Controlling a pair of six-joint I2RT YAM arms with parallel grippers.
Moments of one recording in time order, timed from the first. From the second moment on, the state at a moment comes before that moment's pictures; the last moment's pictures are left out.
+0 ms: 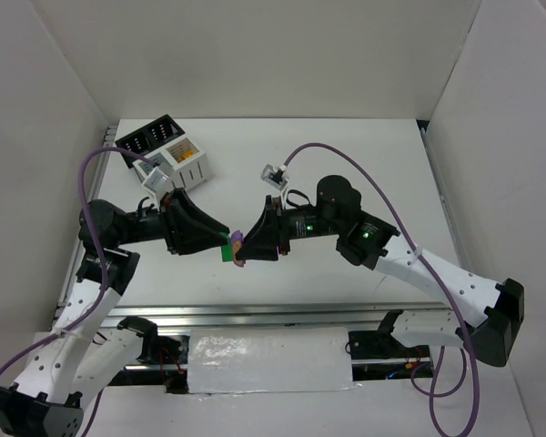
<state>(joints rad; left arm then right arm) -0.26 0.77 0.79 0.31 1.16 -0.90 0.89 1.16 1.07 0.03 -0.73 0.62</state>
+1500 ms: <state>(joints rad) -0.27 0.82 0.91 -0.04 1.07 -0.64 0.80 1.08 1.00 0.04 -0.64 0.62</state>
